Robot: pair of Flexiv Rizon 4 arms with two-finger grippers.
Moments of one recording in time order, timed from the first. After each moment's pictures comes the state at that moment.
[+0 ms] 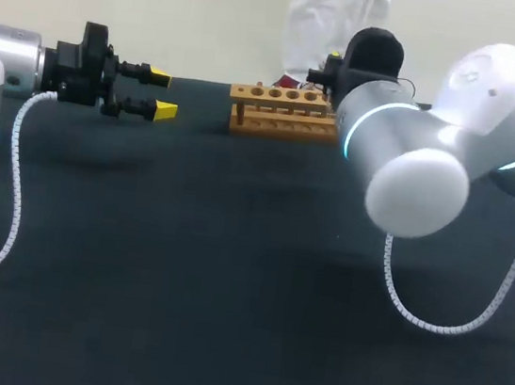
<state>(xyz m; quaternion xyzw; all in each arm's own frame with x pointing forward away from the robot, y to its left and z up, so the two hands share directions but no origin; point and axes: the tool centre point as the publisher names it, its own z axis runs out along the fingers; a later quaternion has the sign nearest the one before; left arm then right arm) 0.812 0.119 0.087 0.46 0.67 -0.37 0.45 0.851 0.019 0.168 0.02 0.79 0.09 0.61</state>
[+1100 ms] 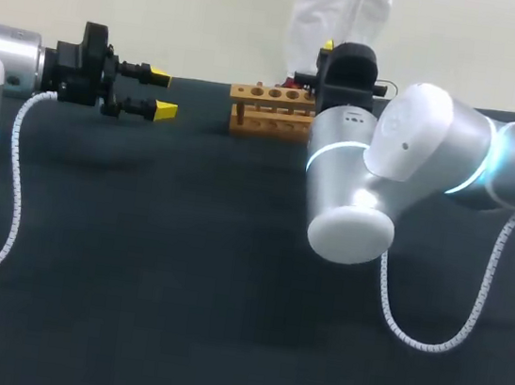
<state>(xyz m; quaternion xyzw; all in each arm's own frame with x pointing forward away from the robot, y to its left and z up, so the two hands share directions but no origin) 0.812 0.118 0.087 0.46 0.67 -0.37 0.45 0.895 0.022 0.158 0.02 0.70 0.04 0.71</state>
